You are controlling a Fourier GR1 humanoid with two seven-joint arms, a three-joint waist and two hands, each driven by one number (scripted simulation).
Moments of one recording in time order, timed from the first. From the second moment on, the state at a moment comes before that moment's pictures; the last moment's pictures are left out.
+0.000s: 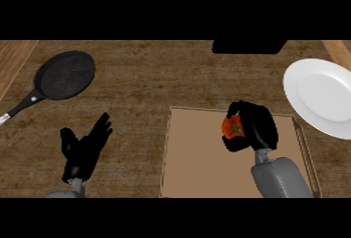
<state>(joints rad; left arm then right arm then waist) 0.00 0.10 -0.05 -1.42 0.09 0.03 0.22 -0.25 -0.07 0.16 -1.38 1.14 -0.07 0.23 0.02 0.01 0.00</state>
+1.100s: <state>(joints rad) -0.01 0.09 -0.08 -1.44 0.08 0.02 0.23 -0.80 -0.01 -0.28 -0.99 1.66 -0.70 1.04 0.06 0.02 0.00</state>
